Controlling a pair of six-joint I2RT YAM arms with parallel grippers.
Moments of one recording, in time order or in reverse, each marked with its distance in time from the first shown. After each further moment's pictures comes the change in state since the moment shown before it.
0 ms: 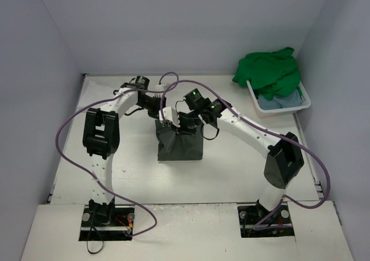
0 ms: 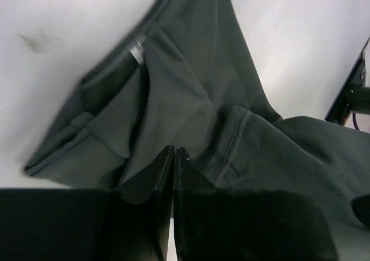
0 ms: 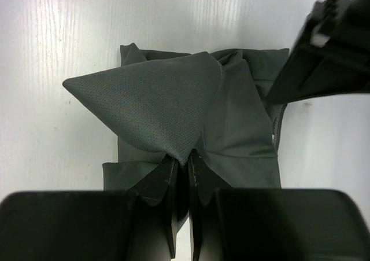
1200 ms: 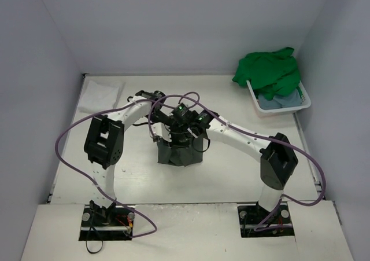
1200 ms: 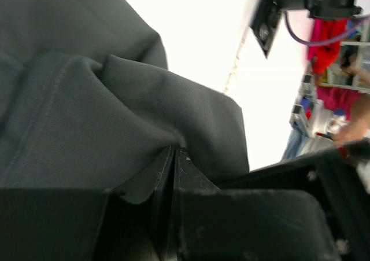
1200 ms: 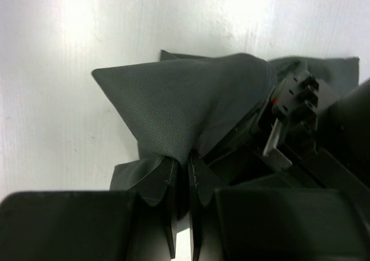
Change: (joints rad) left arm -0.204 -0.106 -0.182 -0.278 0.182 0.161; right arm 0.139 0.035 -0.056 0.000 0.095 0.077
